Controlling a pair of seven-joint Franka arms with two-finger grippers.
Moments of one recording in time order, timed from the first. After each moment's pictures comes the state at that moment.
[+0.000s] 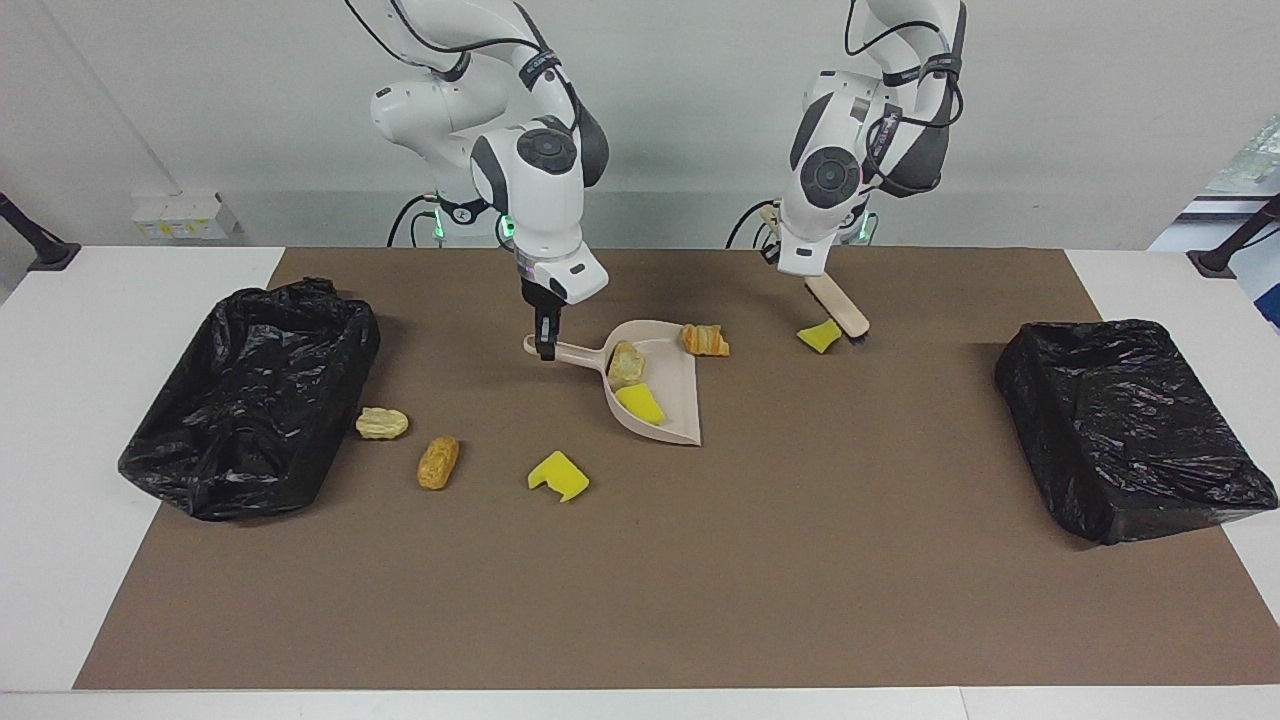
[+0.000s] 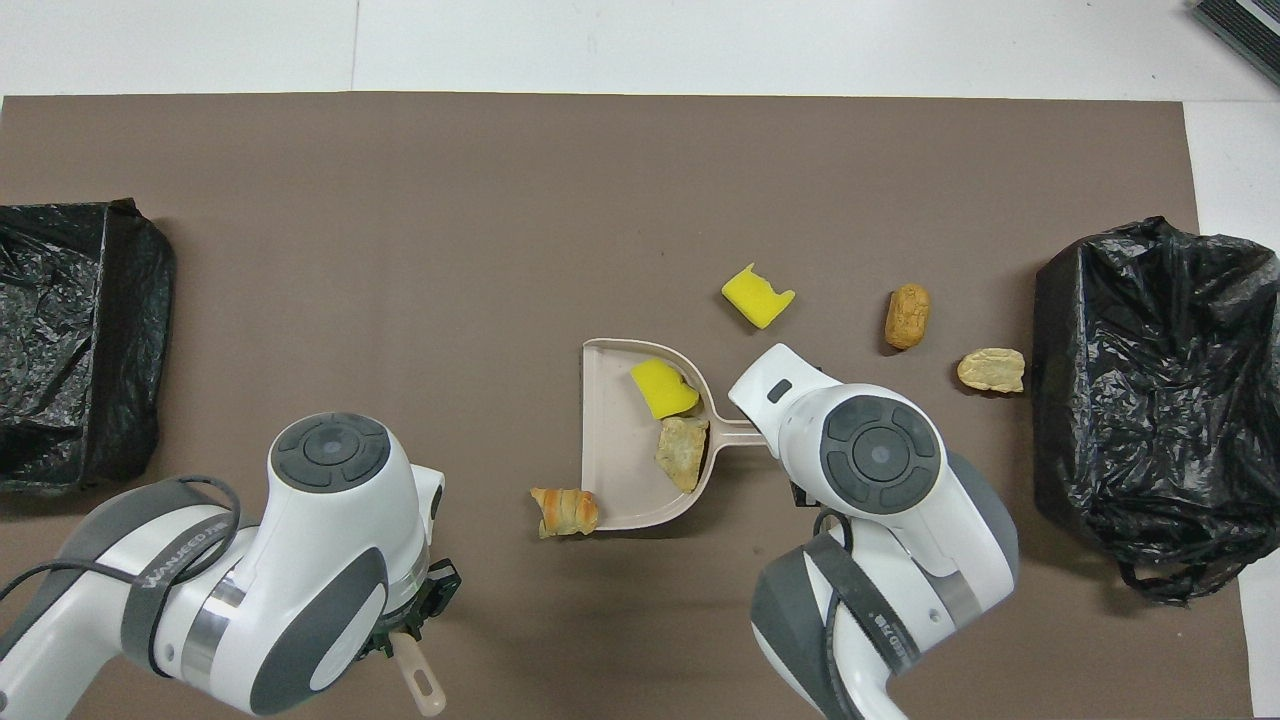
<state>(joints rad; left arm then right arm) -0.49 -0.21 -0.02 -2.32 -0.11 1.57 -1.01 0.47 0.00 -0.01 -2.18 -0.16 2.21 -0.99</state>
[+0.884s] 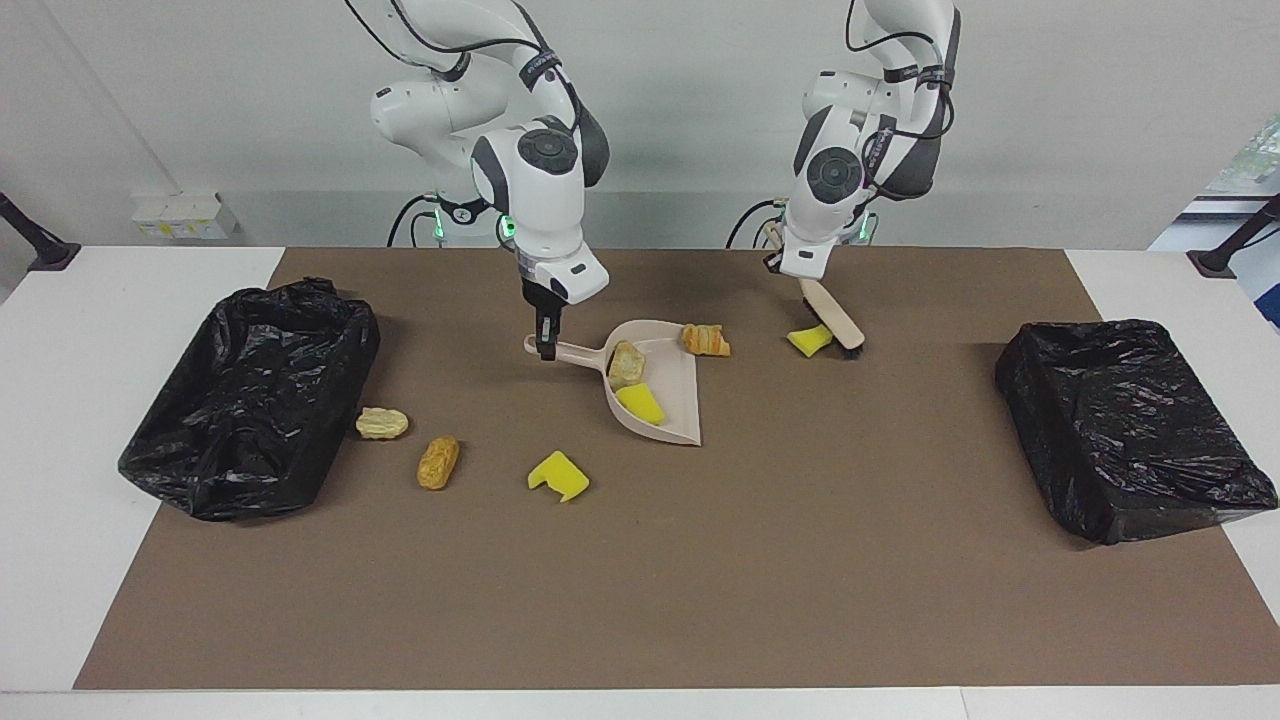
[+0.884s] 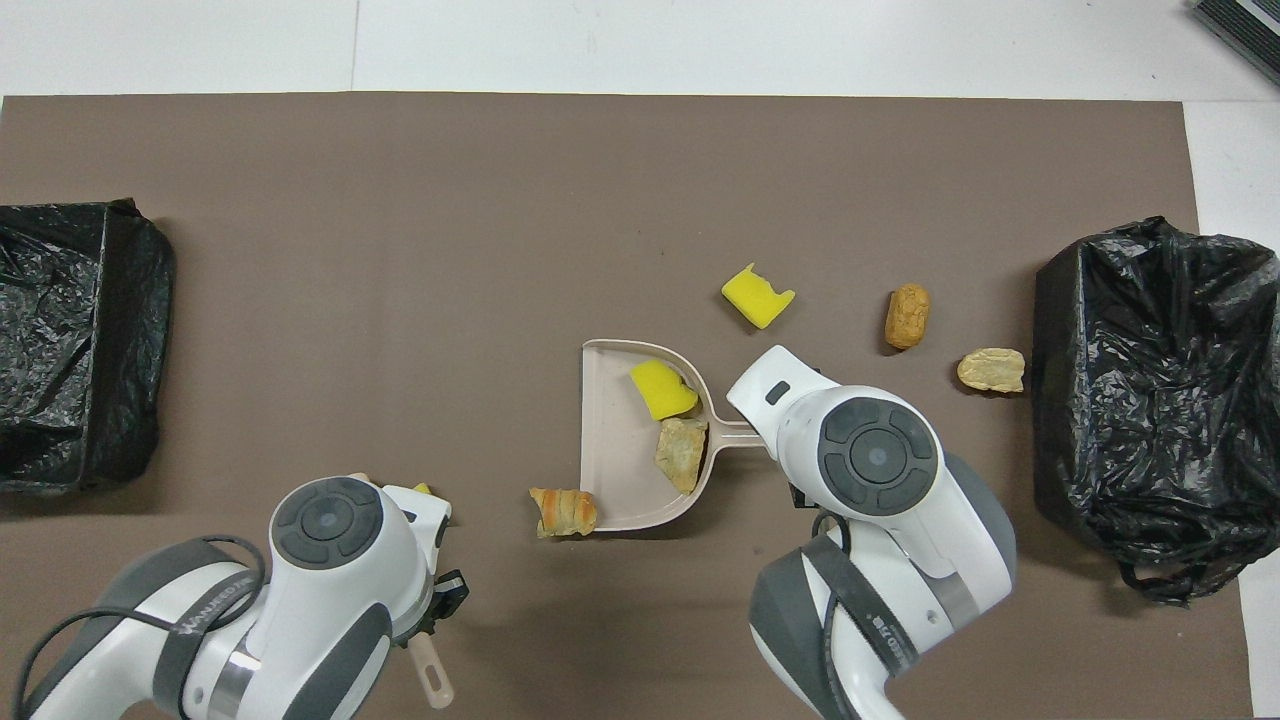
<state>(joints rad) -0.53 -0.23 -0.04 -2.50 -0.13 1.91 -0.92 0.48 0.00 -0.01 -2.19 -0.16 2.21 -0.99</state>
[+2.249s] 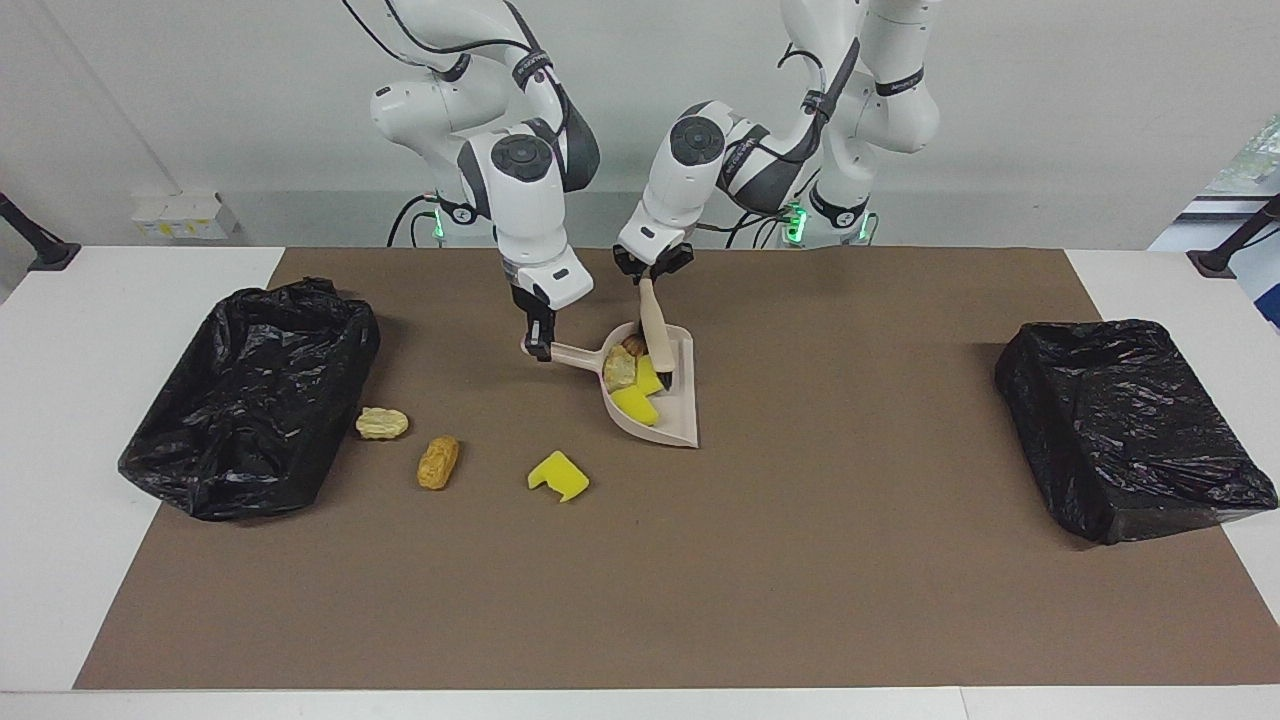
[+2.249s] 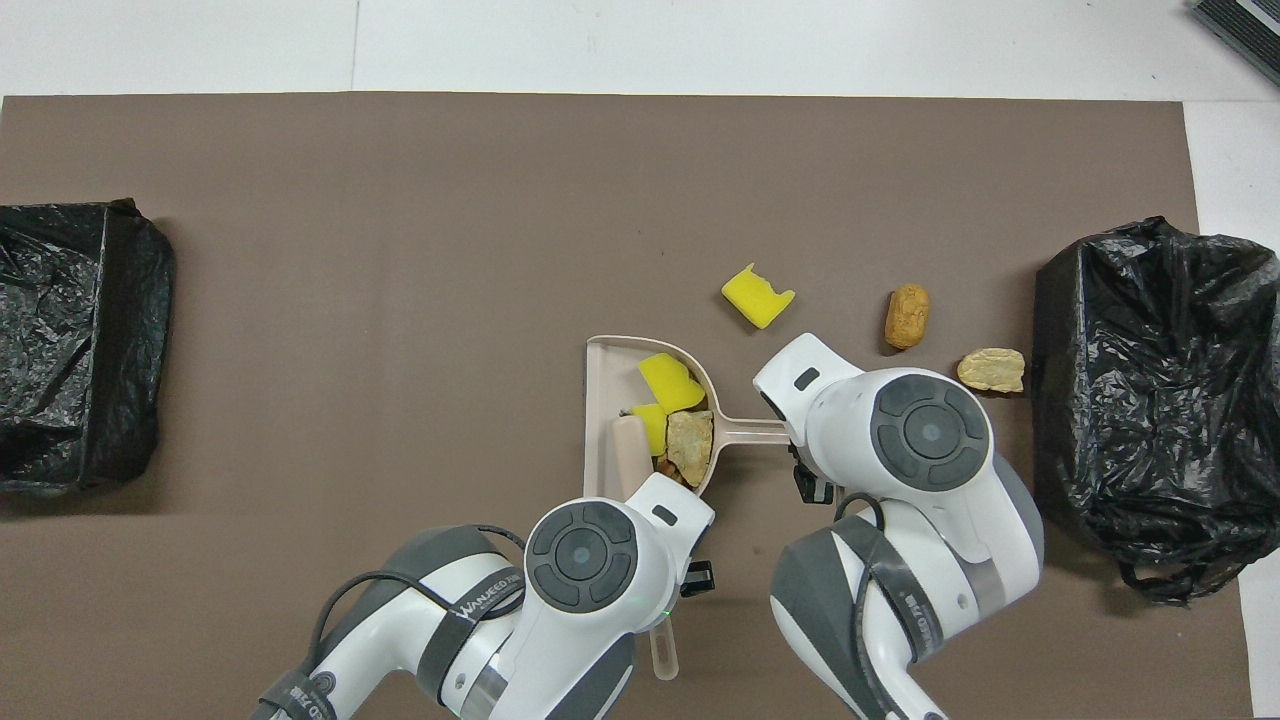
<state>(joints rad) -0.69 0.04 -0.20 -2.15 -0.33 2.12 -0.79 0.43 -0.02 -0.01 -2.19 -0.04 2.22 -1.06</state>
